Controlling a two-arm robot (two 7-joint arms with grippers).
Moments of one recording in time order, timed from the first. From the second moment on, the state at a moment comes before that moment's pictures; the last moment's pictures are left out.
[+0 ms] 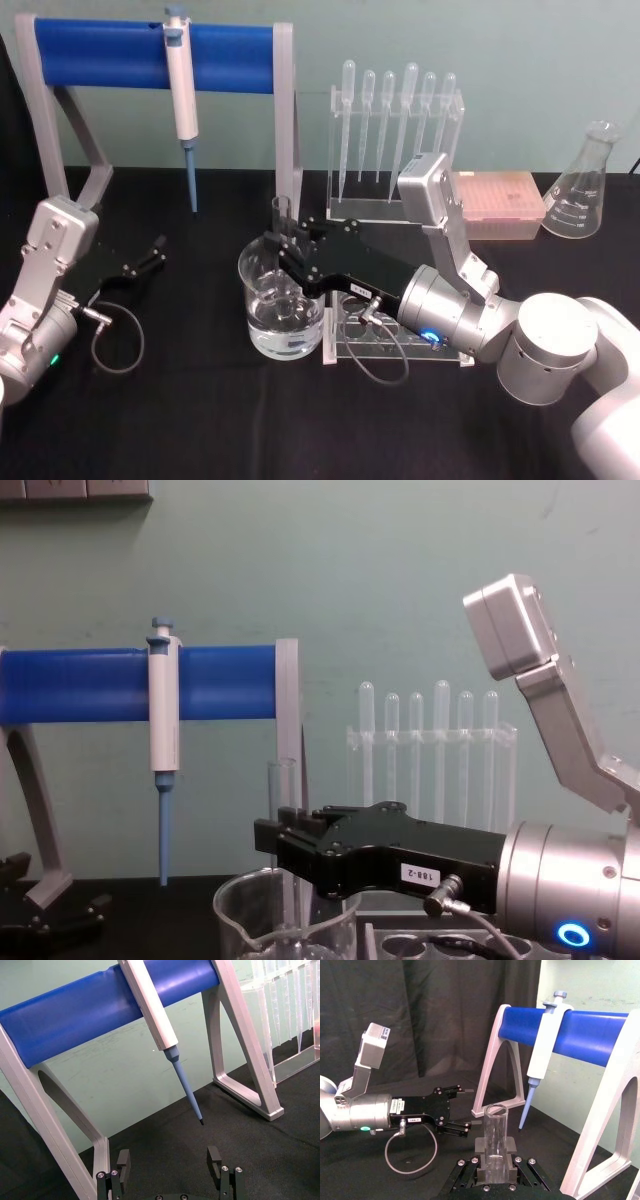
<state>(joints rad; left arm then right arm) -0.20 0.60 0.45 -1.41 -0.25 -0.12 0.03 0.39 0.31 -0.57 -1.40 0.38 -0.04 0.53</state>
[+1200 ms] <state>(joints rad) -0.20 0.60 0.45 -1.41 -0.25 -0.12 0.03 0.39 0.31 -0.57 -1.40 0.38 -0.04 0.53</state>
